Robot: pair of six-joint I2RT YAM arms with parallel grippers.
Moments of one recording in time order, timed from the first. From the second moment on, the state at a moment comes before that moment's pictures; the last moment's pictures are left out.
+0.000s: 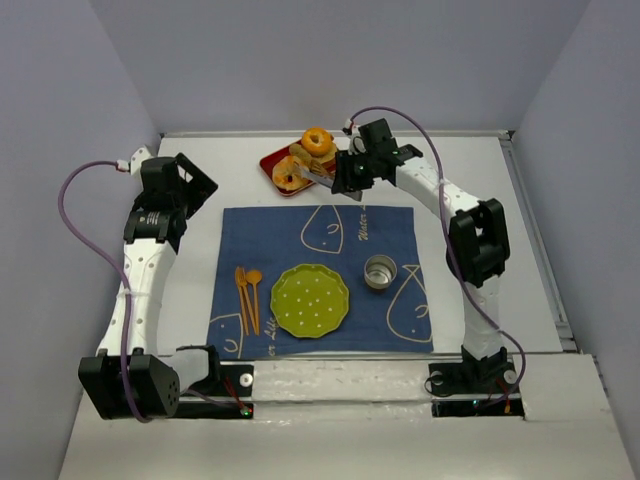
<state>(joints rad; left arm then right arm) 0.02 1.15 1.14 -0.55 -0.17 -0.71 0.45 2.12 1.88 -0.56 -0.33 0.24</state>
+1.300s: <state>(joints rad) 0.02 1.15 1.13 -0.56 -0.21 -0.67 0.50 2.20 2.02 -0.60 -0.27 0.29</state>
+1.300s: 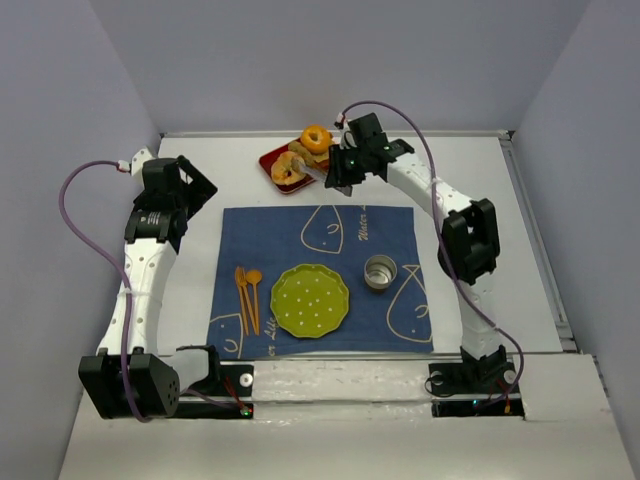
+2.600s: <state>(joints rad) -0.03 1.06 1.07 -0.53 -0.20 -0.67 0.66 1.02 0.85 -0.78 -0.51 0.28</state>
